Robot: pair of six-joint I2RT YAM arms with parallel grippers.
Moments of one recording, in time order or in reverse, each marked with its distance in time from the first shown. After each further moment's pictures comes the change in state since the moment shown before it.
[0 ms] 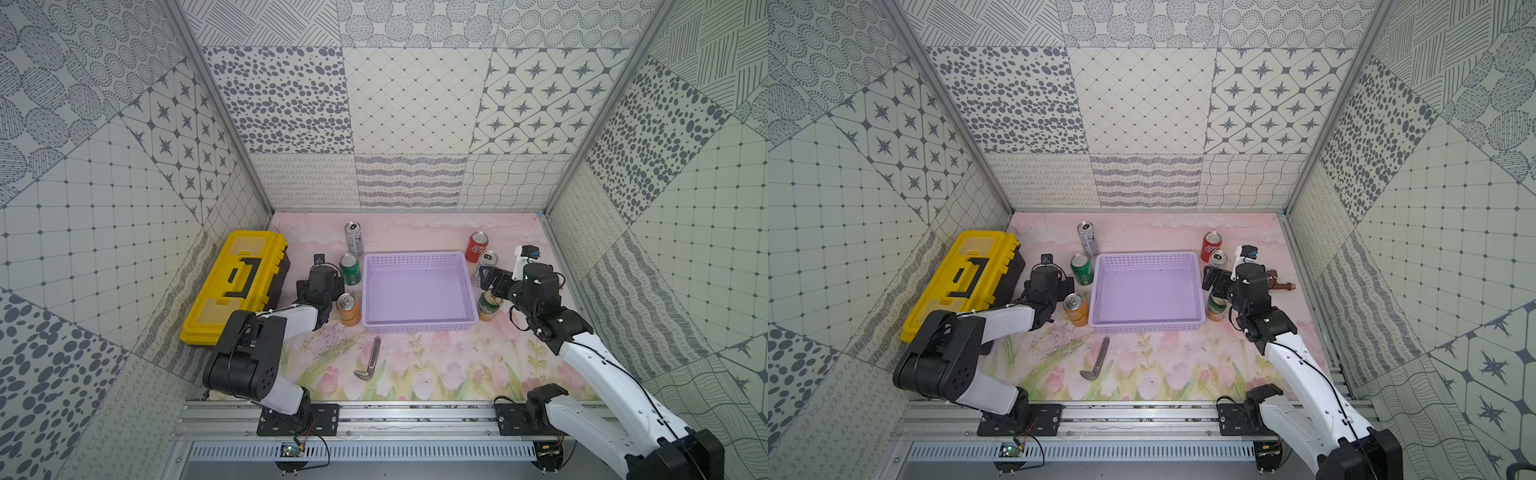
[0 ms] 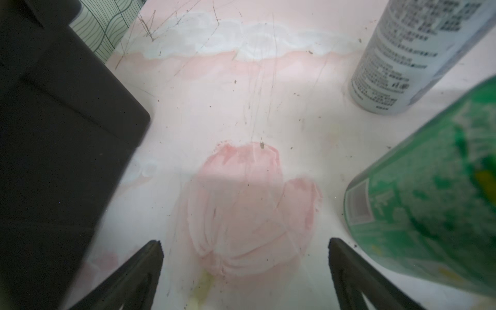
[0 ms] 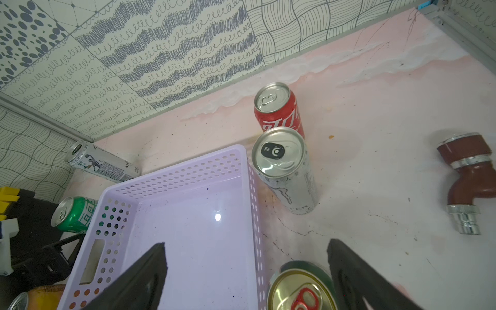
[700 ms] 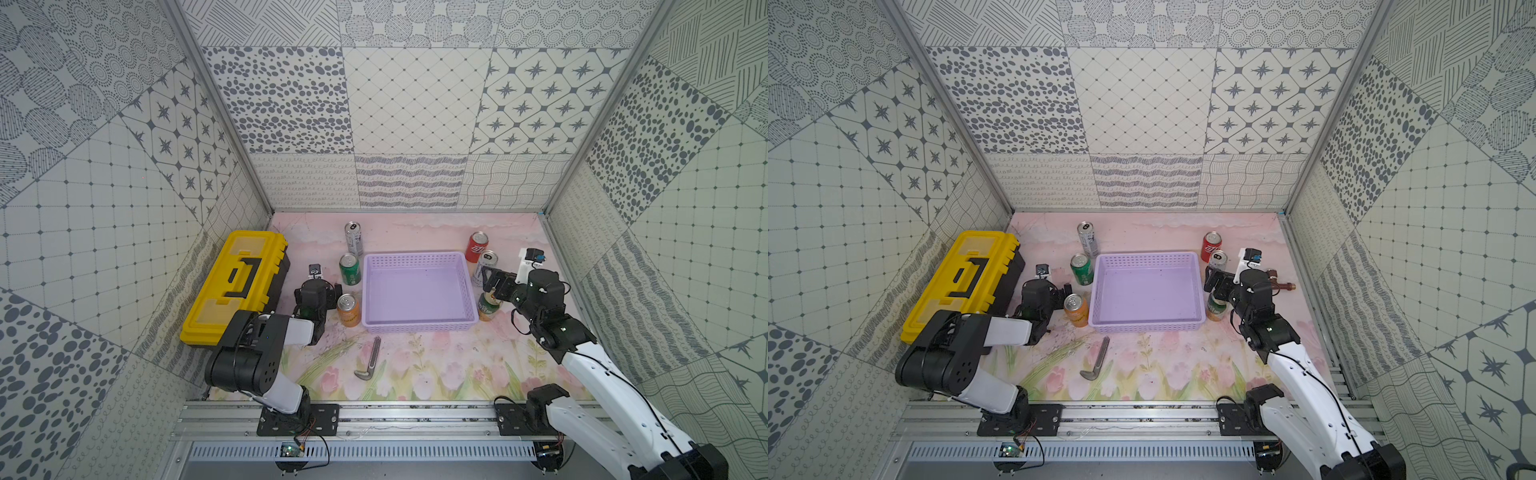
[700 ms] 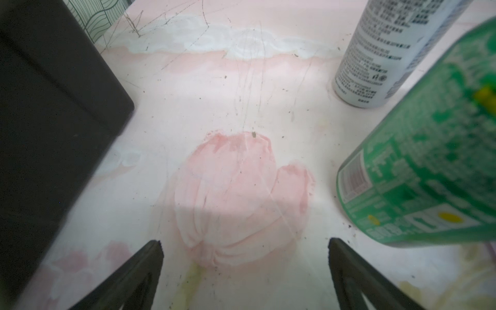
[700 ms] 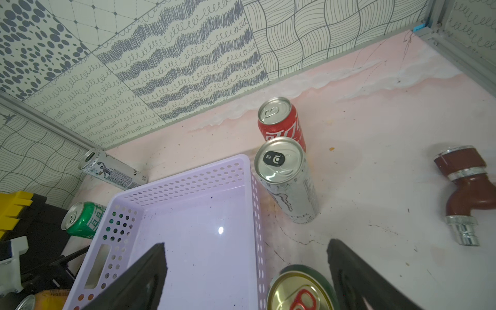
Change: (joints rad) left arm 0.059 0.019 -0.166 0.318 0.134 0.006; right arm -0.004 -0.071 -0.057 0.058 0.023 -0.009
